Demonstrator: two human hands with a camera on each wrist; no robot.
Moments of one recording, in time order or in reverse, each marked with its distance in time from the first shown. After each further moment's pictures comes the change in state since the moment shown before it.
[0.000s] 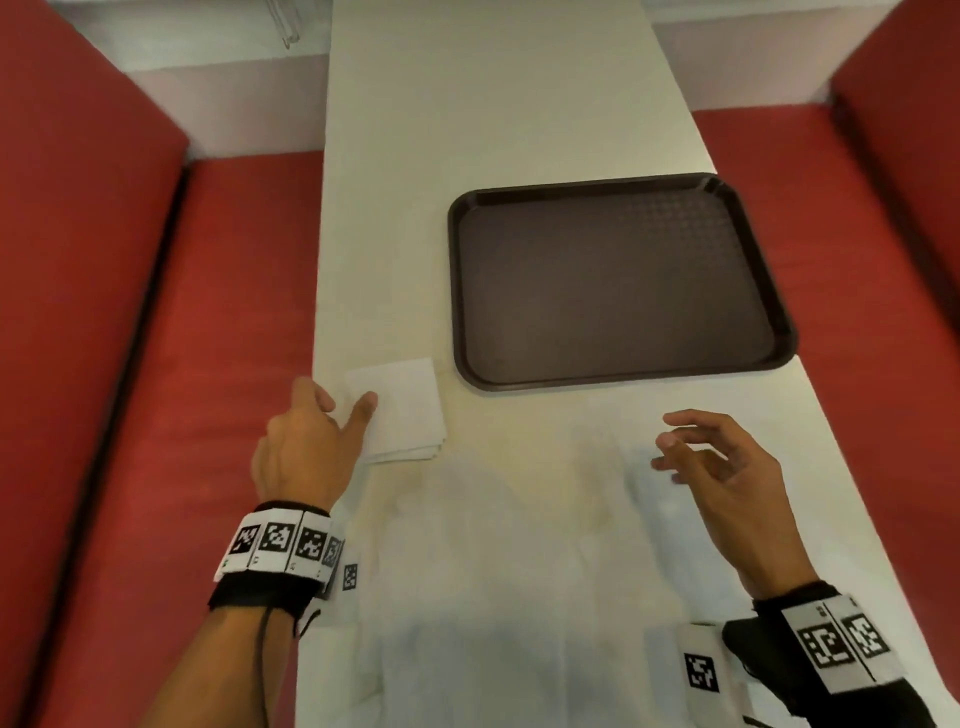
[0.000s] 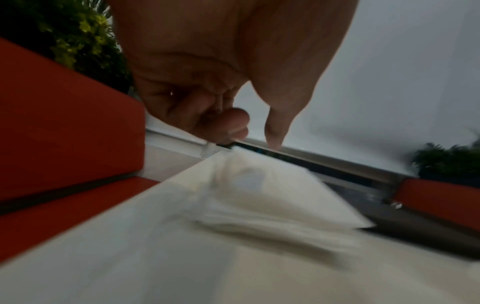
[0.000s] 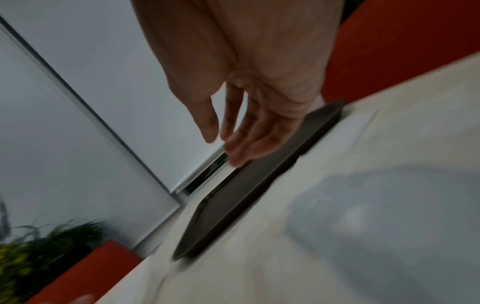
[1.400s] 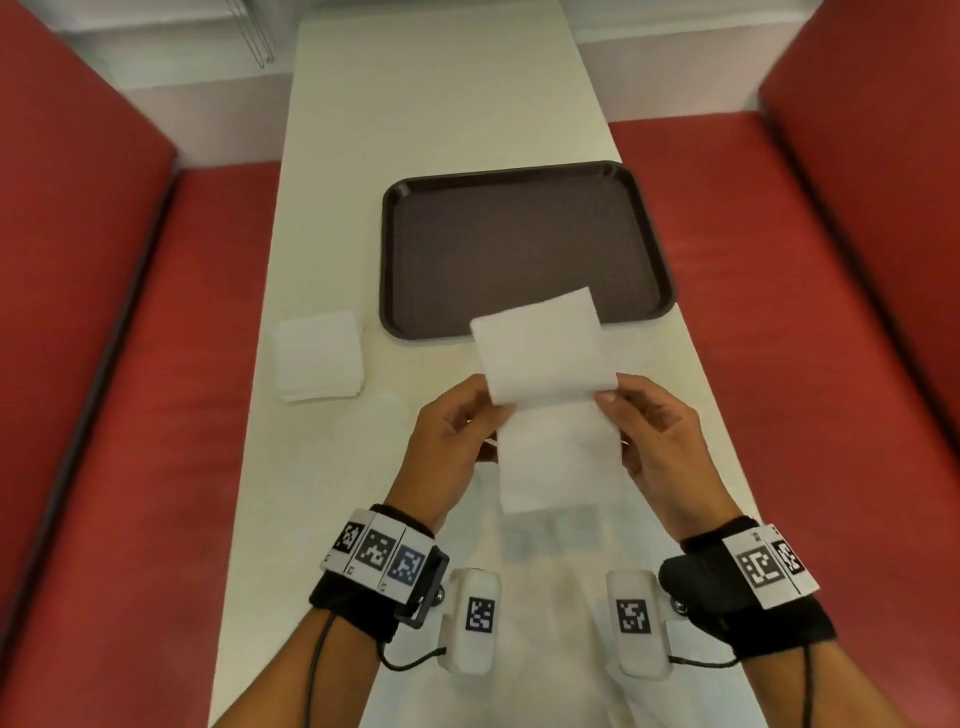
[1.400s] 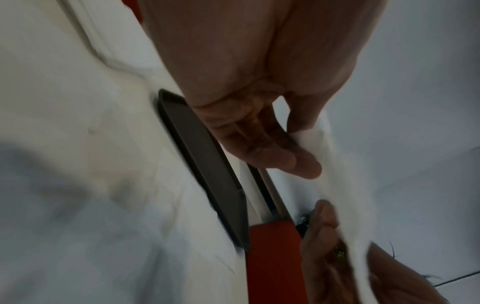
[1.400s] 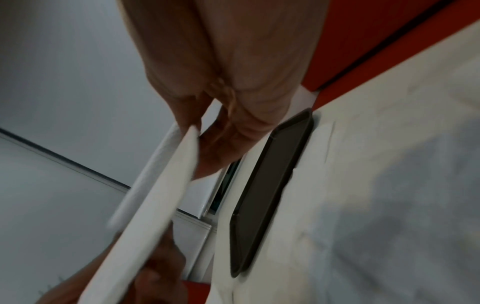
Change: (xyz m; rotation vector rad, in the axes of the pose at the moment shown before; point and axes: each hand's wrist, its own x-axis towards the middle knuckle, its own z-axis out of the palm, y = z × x) left_hand -0.189 0.122 0.044 -1.039 -0.551 0.282; right_hand -0.045 0.011 -0.070 0.546 -0.243 0.005
